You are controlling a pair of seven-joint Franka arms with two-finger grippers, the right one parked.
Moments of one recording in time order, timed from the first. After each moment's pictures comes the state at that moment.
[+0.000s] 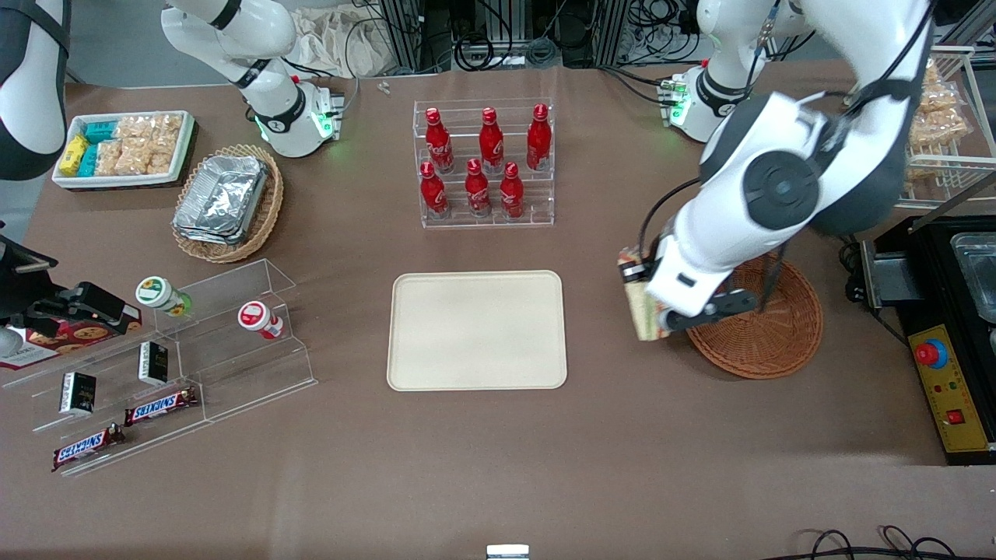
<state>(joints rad) 0.01 0.43 -0.59 -1.45 0.03 1.73 -0.77</state>
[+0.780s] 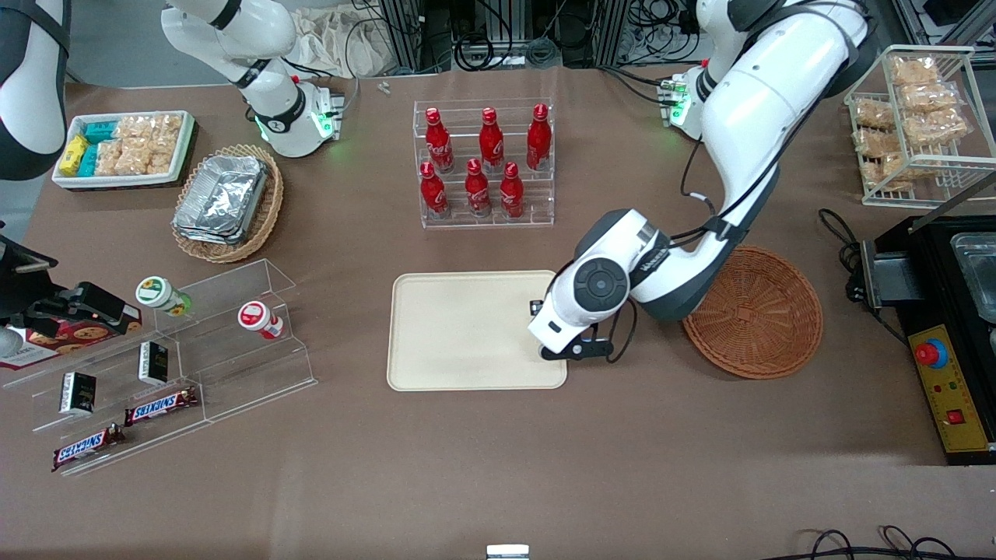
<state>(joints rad) -0.16 0.79 -0.60 -1.45 0.26 2.01 -0.84</state>
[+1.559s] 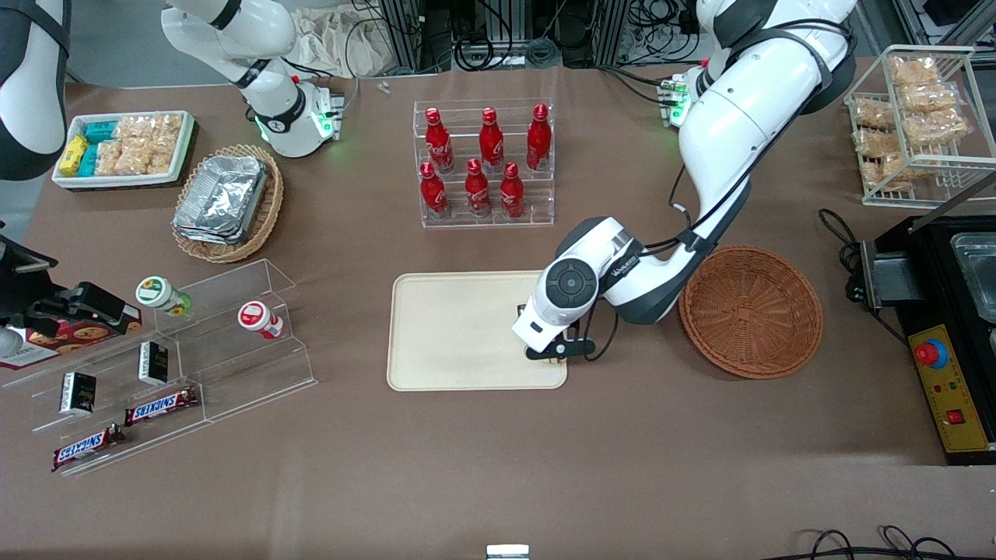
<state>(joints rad) -0.20 0.84 -0.59 -1.44 0.32 2.05 -0.91</state>
